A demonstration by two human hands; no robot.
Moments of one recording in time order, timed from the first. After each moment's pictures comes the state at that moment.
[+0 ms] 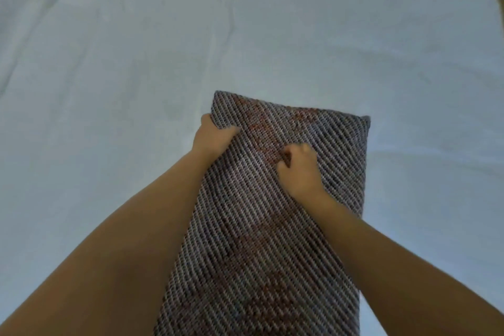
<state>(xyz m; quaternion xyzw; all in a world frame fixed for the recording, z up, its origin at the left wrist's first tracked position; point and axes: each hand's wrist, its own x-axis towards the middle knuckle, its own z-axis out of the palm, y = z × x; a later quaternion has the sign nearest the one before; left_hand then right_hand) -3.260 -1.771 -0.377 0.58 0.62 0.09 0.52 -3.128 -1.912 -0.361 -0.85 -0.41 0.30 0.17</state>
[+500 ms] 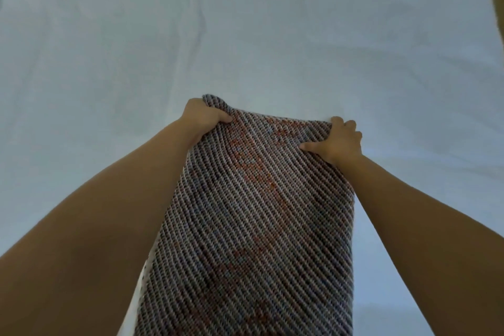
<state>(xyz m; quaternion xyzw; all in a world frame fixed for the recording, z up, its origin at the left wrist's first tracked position) -3.192 -1.715 -0.361 0.51 0.64 0.05 0.57 -2.991 -1.884 -0.374 -0.91 -0.27 0.30 0.06</state>
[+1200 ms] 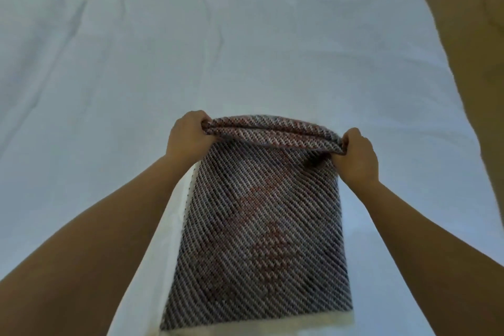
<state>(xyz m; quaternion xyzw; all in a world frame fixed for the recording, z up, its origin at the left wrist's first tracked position) -3.331 -1.839 -0.276 0.81 0.50 0.12 0.28 -3.083 -2.033 -0.298 -0.90 -0.35 0.13 0.21</state>
